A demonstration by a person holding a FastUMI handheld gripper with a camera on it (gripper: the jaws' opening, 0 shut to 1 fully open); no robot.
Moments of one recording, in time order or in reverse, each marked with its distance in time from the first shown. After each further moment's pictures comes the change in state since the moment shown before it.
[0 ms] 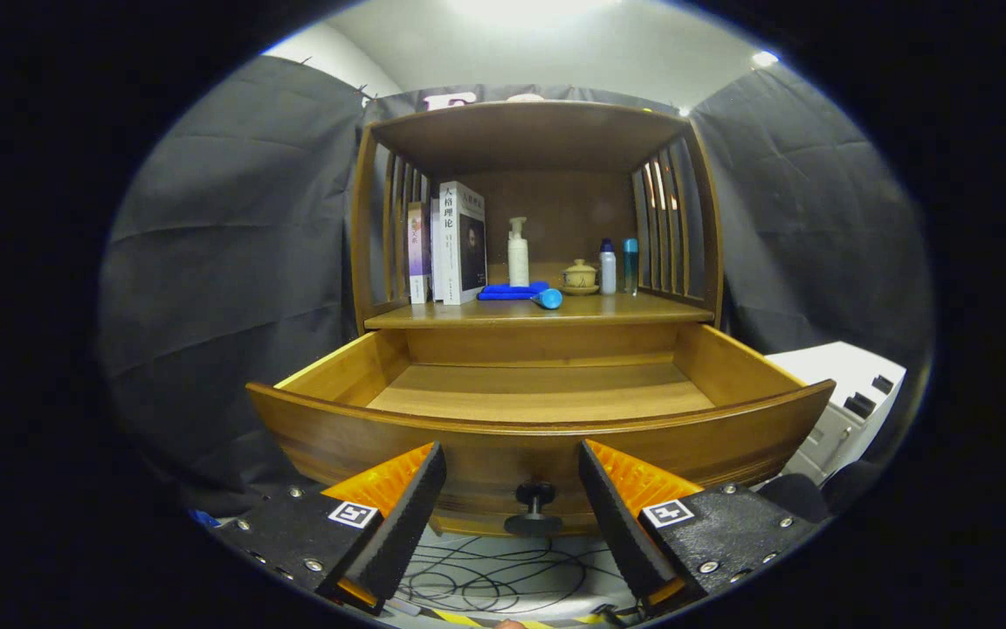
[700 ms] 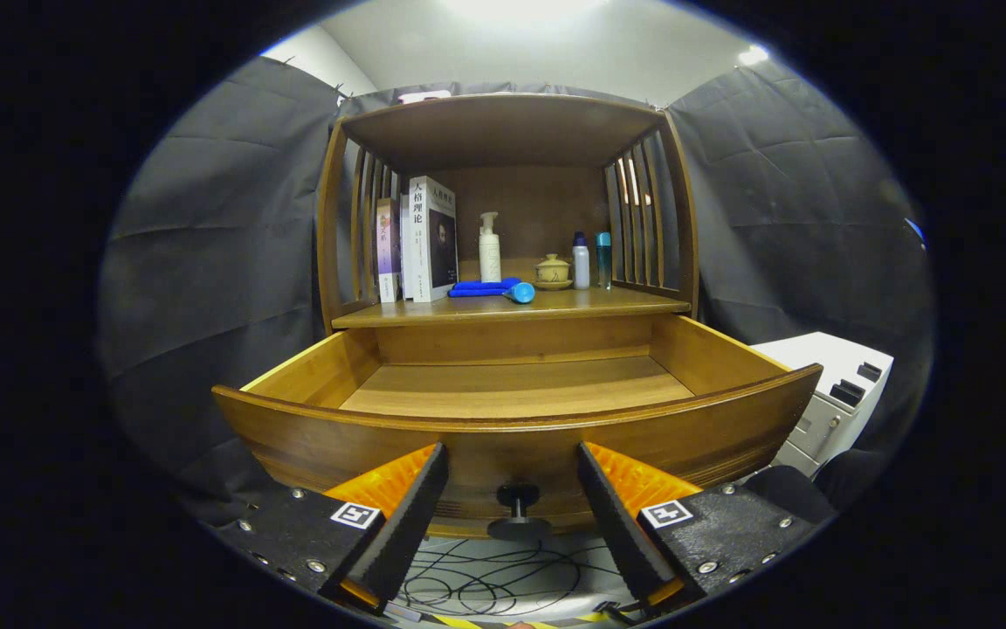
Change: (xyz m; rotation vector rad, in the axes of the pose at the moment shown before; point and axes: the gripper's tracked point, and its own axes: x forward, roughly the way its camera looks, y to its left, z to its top) arm 0.006 -0.013 -0.002 -0.008 -0.007 -0.085
